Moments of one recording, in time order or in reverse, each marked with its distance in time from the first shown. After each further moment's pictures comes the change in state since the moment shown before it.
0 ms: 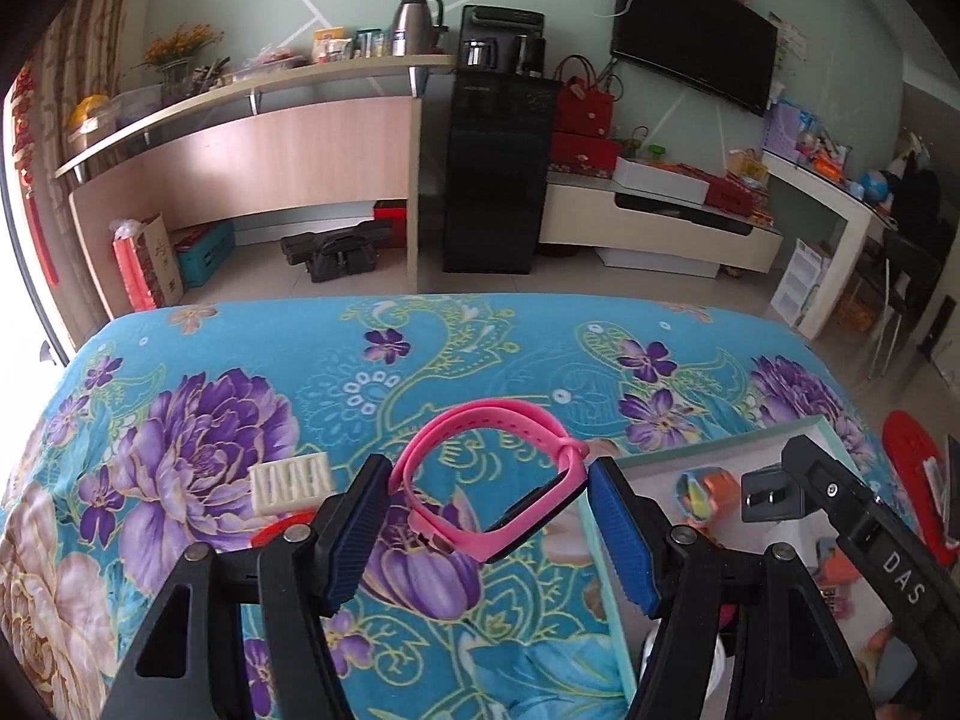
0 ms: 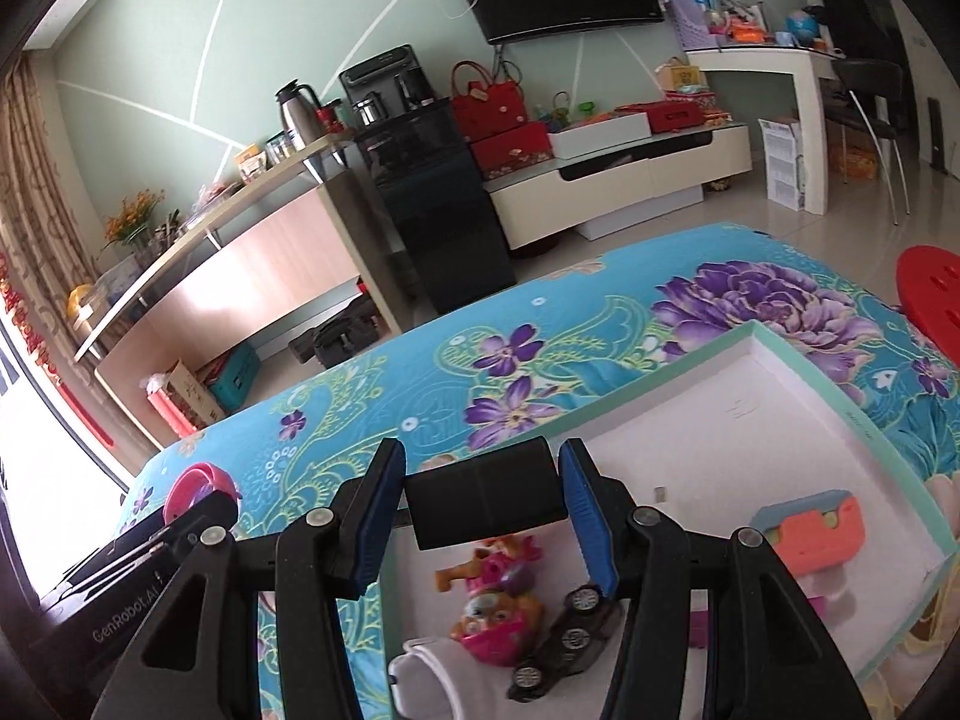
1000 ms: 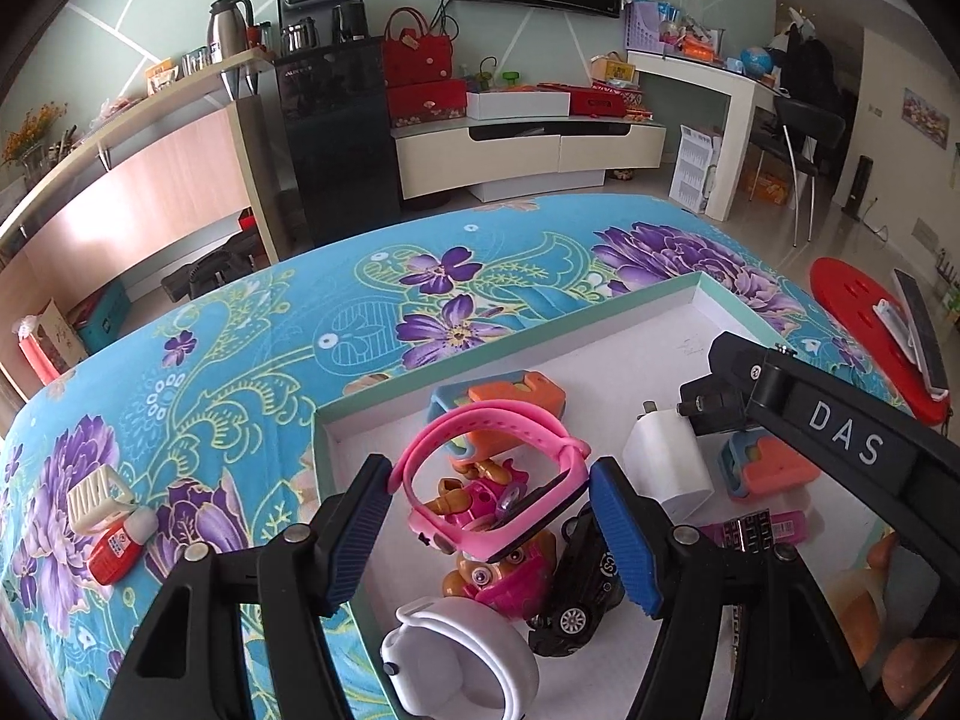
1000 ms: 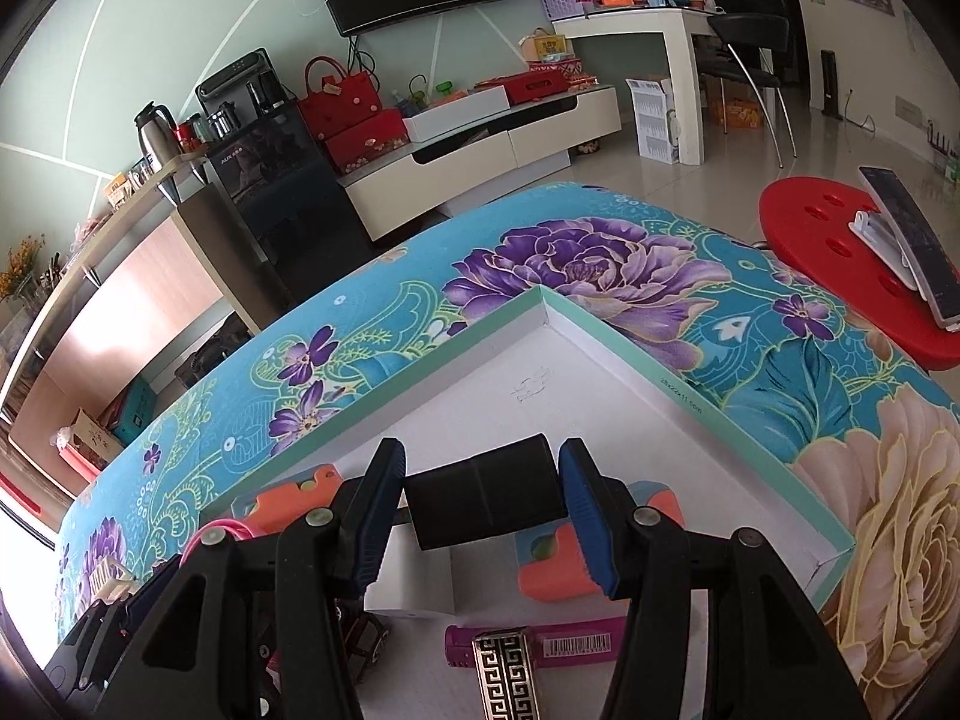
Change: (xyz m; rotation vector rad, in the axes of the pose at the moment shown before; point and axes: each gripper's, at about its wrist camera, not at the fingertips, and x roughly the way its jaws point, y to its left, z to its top) left arm 0.038 -0.122 -0.042 0.273 0.104 -0.144; right arm 0.002 -0.083 -0.001 0.145 0.058 -0.254
